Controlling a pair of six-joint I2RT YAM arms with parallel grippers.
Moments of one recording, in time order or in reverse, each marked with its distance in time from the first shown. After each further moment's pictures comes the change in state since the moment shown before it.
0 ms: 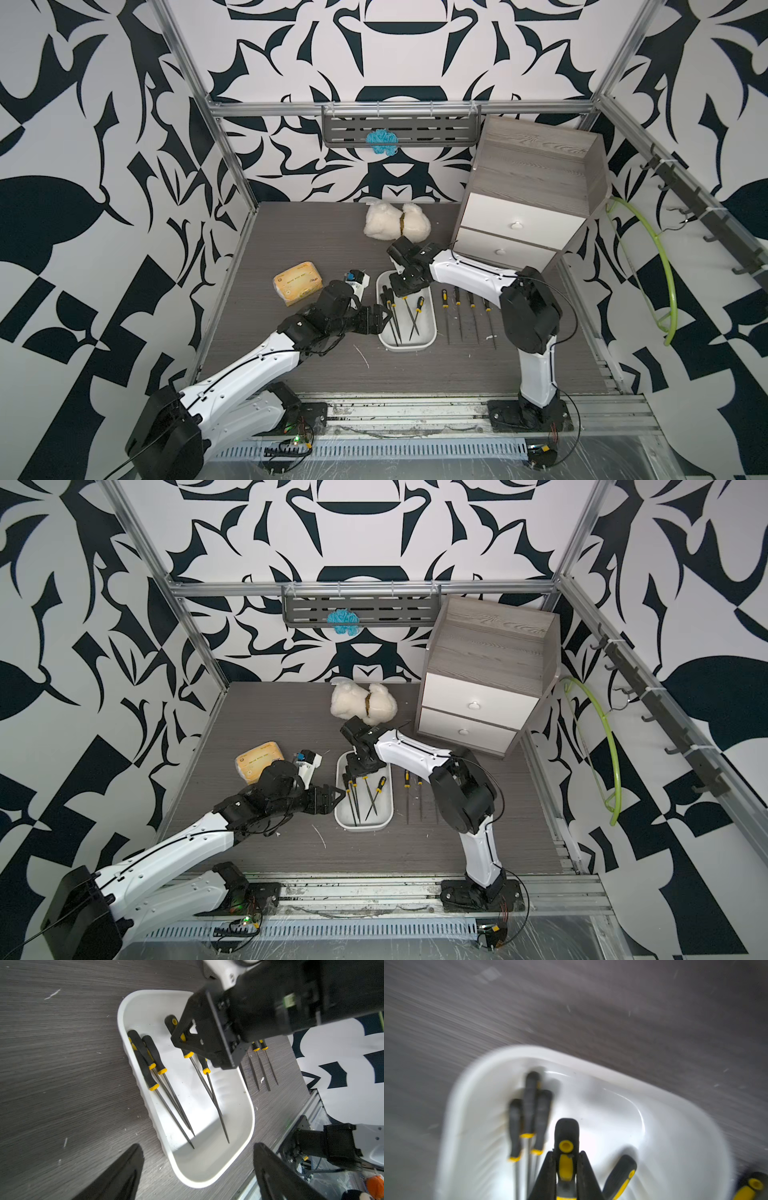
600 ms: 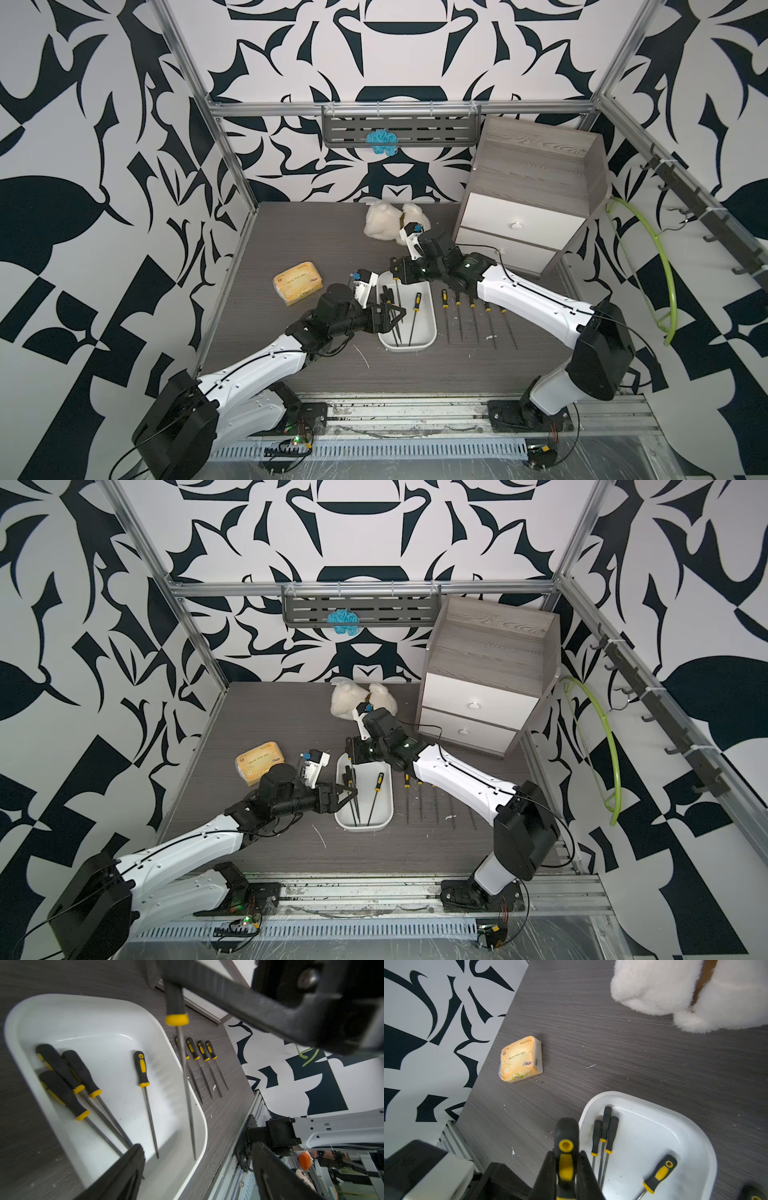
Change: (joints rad) left arm 0.000 0.073 -0.113 0.417 0.201 -0.139; right arm -0.010 -0.362 -0.296 0.410 -0.177 0.134
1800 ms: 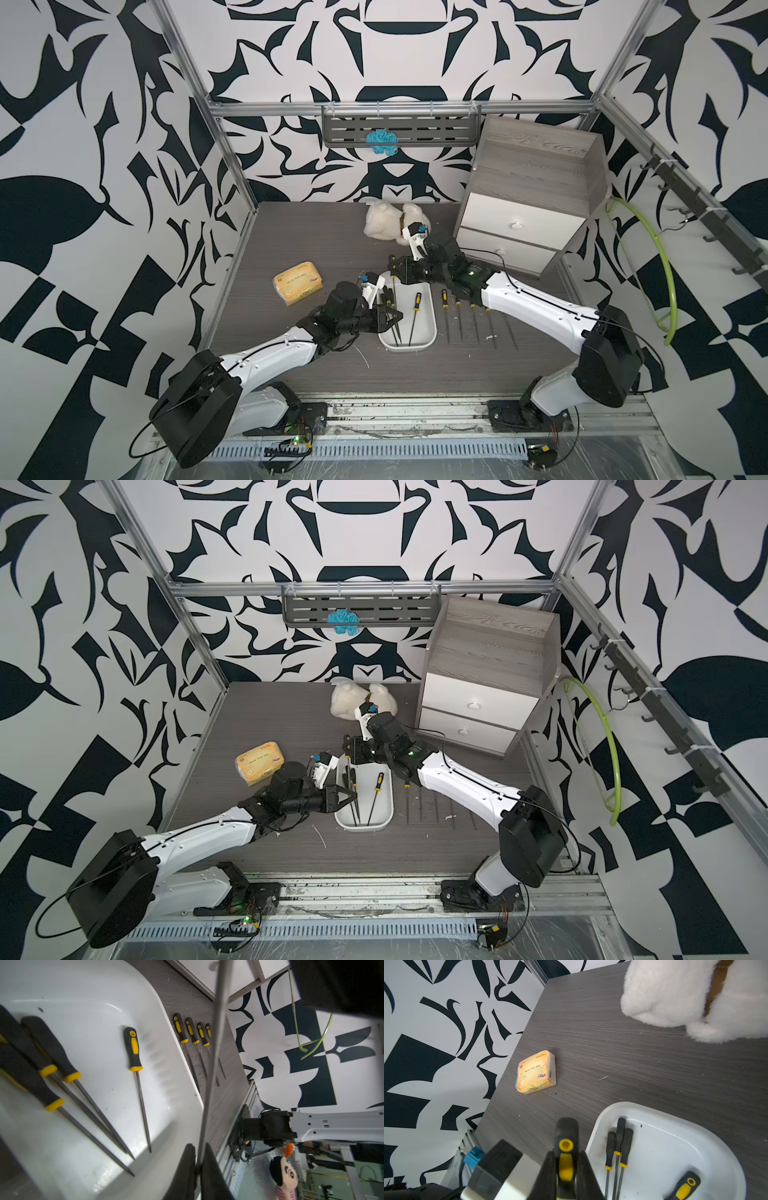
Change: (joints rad) left arm 0.000 0.127 0.014 0.034 0.079 -0.040; right arm 0.000 -0.048 -0.088 0.144 -0.008 0.043
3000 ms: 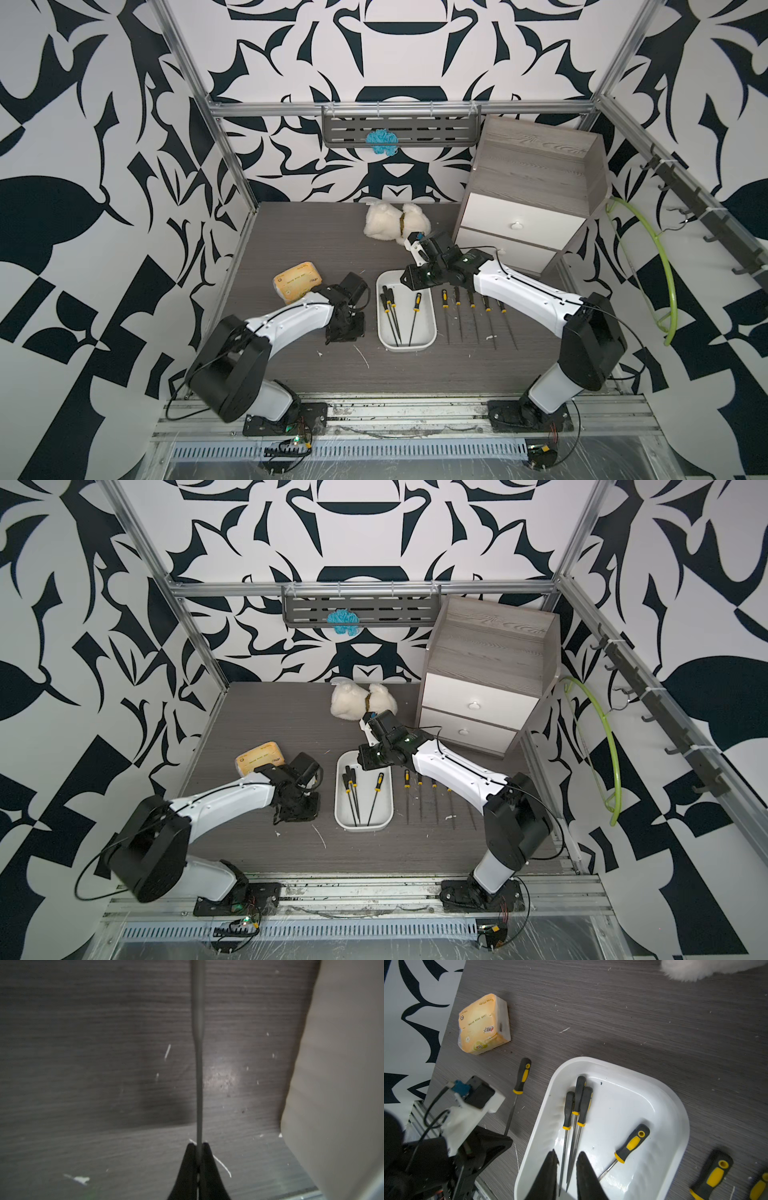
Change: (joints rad) left arm 0.116 0.319 0.351 -0.985 -0.360 0.189; right arm -0.064 0.106 0.101 -0.327 -0.031 -0.144
